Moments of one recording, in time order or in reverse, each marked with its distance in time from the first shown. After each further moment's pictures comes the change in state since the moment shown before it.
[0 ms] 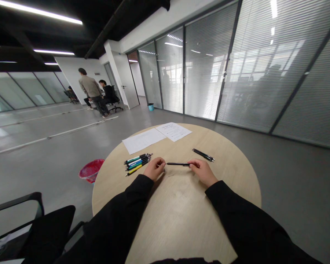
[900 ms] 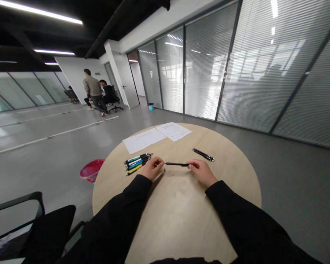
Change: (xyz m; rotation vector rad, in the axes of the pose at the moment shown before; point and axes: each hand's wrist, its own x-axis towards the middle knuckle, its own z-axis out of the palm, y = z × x) left_hand 0.000 -0.009 -0.007 -0.015 0.049 0.013; right_hand -0.002 -0.007 0.001 0.011 -0.031 -0.031
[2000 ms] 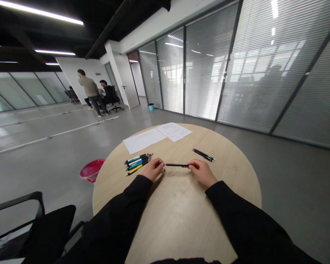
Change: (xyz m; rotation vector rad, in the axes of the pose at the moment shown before) left_hand -0.004 0.001 0.005 -0.110 -0.049 -0.071; right_hand -0.002 -0.006 -0.001 -0.078 0.011 -0.014
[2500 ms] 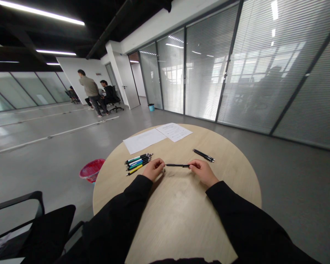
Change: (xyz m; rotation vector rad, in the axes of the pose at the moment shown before) left_hand -0.001 0.001 -0.001 -0.007 -0.011 -0.007; right_hand 0.002 0.004 -0.002 0.092 -0.027 0.004
